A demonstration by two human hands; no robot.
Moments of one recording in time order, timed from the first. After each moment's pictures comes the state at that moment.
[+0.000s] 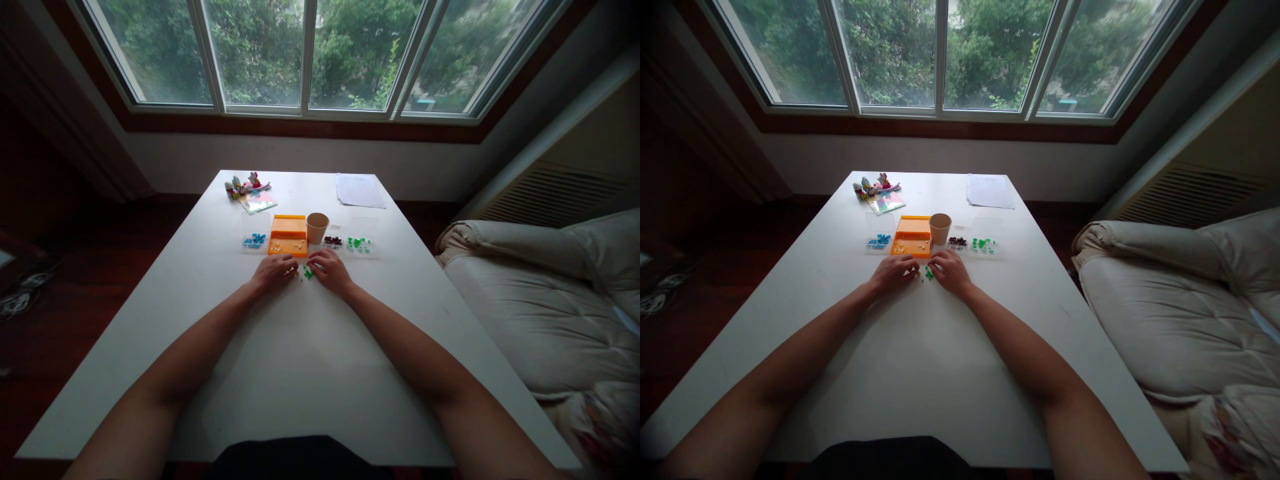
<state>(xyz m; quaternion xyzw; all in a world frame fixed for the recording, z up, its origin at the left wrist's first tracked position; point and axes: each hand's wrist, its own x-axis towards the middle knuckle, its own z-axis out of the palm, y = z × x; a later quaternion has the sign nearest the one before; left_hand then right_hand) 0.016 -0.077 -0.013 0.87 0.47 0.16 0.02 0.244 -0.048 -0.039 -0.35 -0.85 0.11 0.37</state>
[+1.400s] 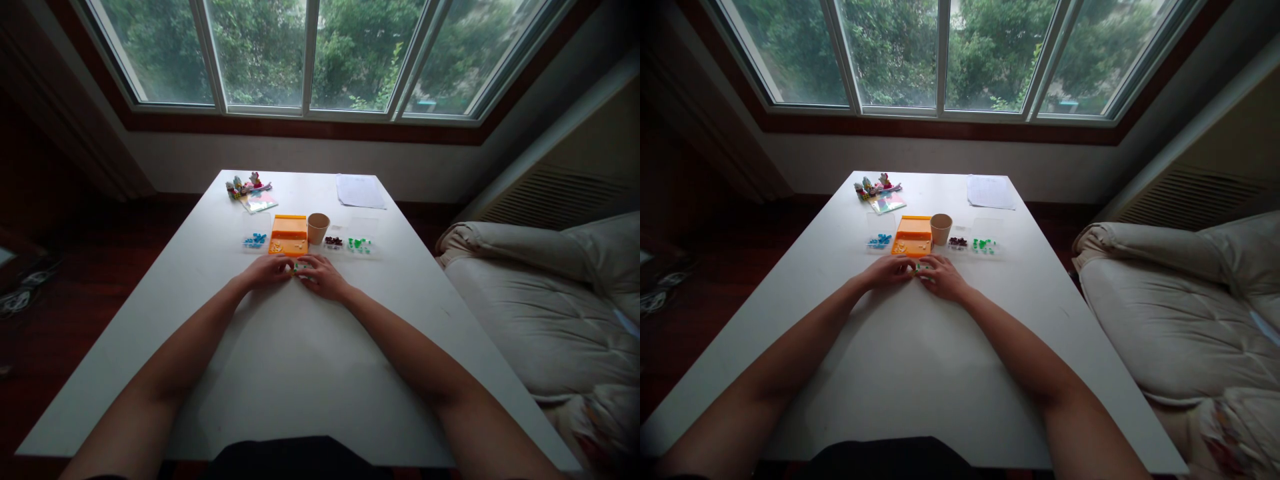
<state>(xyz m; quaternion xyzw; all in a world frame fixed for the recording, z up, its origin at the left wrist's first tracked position) -0.018 -0.062 -0.016 0.87 0.42 0.16 0.18 0.236 -0.058 -0.045 -0.28 -0.92 0.07 0.26</state>
